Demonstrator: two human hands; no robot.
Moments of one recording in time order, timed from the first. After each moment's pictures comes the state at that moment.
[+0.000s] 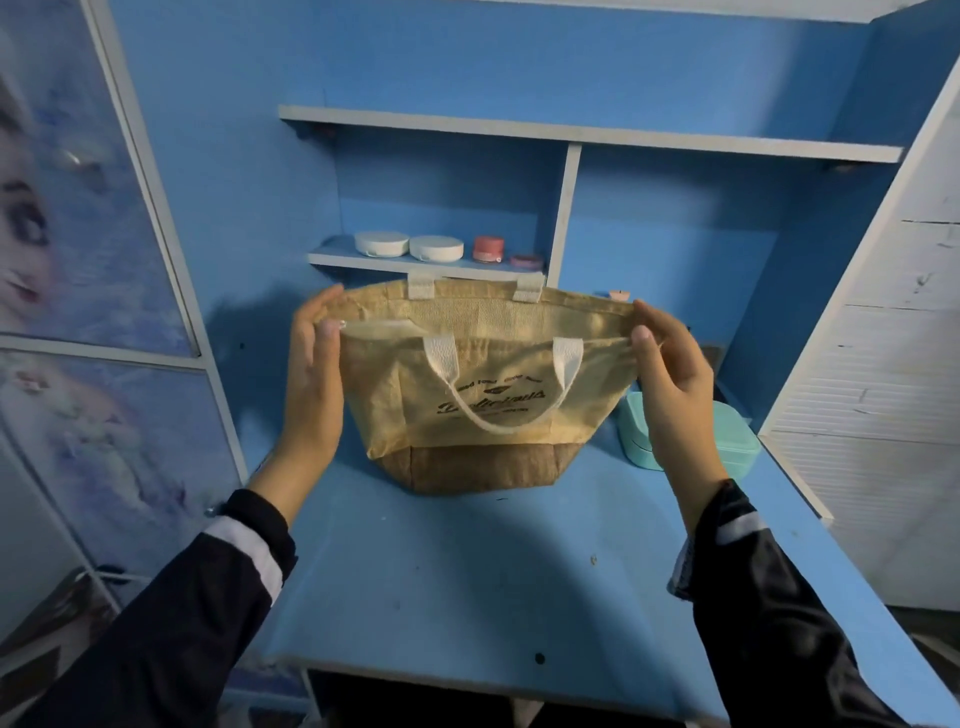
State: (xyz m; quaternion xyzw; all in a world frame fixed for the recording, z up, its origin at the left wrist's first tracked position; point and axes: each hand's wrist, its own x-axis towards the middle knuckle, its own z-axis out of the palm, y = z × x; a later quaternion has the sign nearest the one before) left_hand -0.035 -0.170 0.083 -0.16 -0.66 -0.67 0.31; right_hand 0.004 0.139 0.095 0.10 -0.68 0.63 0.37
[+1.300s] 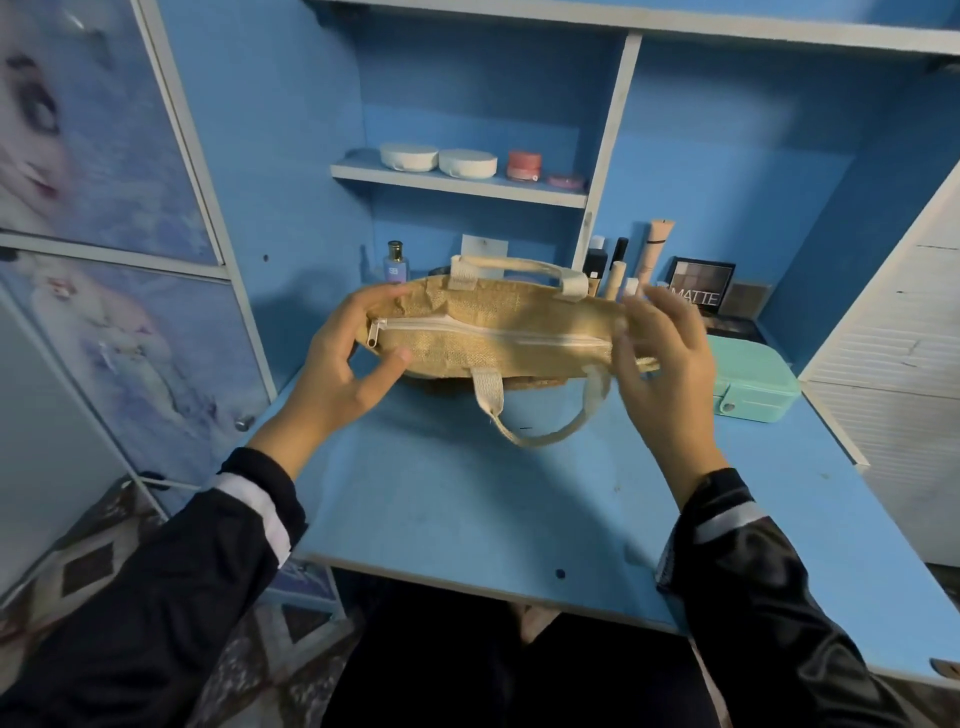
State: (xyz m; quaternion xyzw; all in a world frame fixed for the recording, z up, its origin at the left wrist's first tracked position) left_hand -0.016 -0.200 0.031 -0.31 -0.77 -0.49 0.26; right_hand 0.015 0.118 0.042 0.16 -0.81 0.31 0.48
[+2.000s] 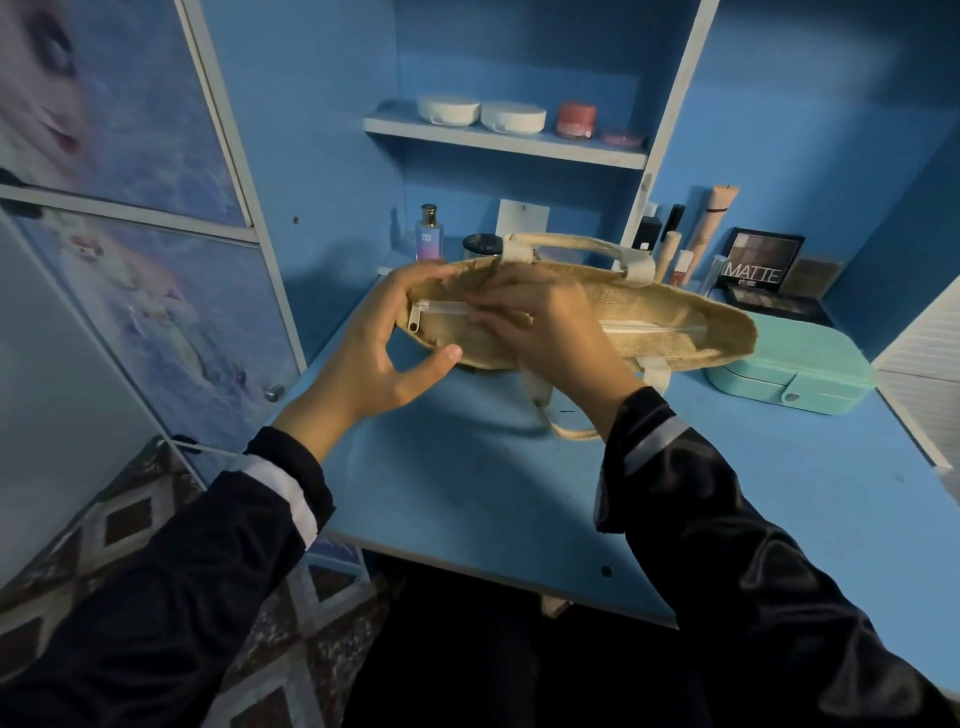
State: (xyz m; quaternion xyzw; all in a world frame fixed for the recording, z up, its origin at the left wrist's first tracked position) left_hand -0.019 -0.205 0.023 -0.34 -0.79 -0.45 0.24; right_hand -0.036 0.002 0.055 0.35 -0.82 0.32 0.31
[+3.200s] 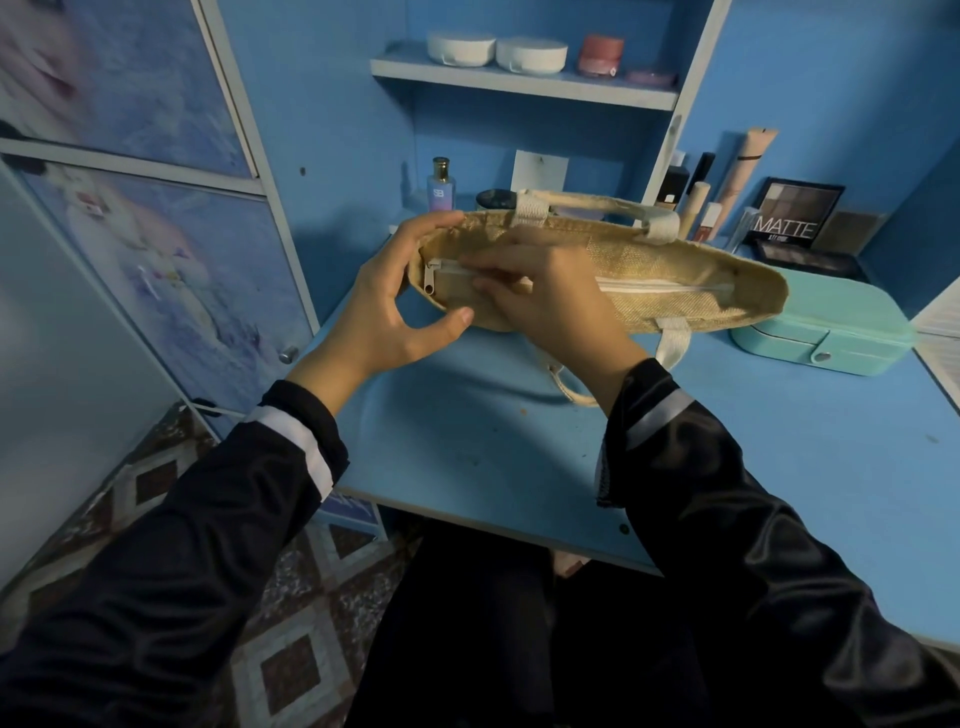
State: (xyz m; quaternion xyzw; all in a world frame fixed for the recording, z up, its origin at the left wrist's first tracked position) left_hand -0.019 -0.208 0.021 -0.32 -0.79 -0.48 0.20; right_hand -0.027 -0.016 0.047 0.32 -0.83 0.35 0.28
